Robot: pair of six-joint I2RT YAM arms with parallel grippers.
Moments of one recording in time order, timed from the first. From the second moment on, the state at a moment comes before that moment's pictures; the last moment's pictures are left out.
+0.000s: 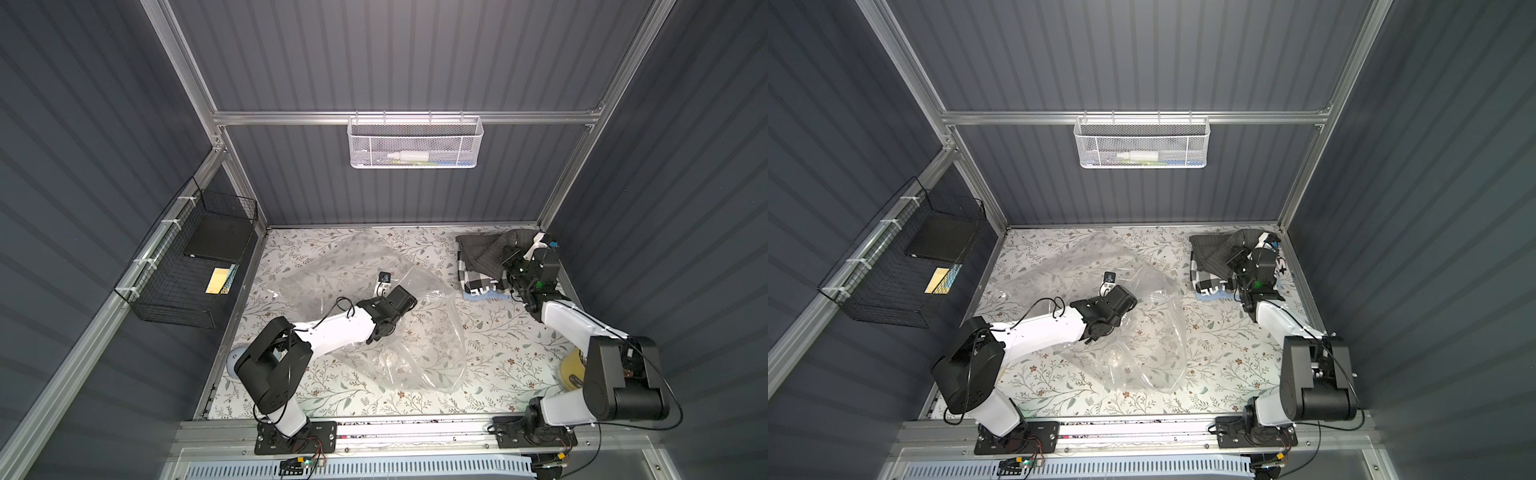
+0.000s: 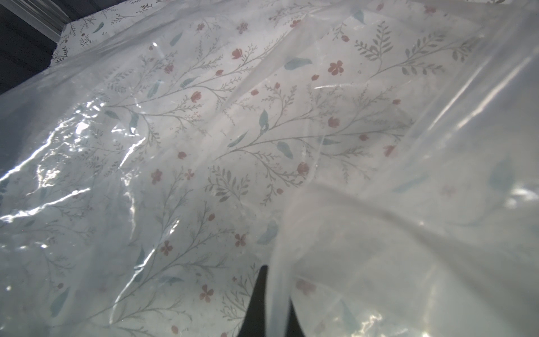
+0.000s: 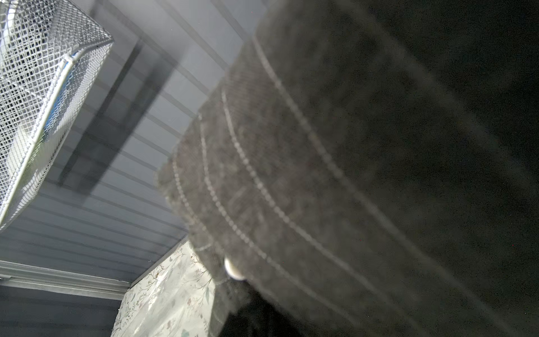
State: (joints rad) left arm -0.82 1.67 1.04 -0.45 -0.66 -0.54; right arm 0.03 1.42 0.73 0.45 -0.08 0.76
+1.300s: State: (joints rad) left arm -0.82 1.66 1.06 -0.45 -0.66 -0.51; right arm 0.14 0.87 0.60 0.09 -0.01 0.87
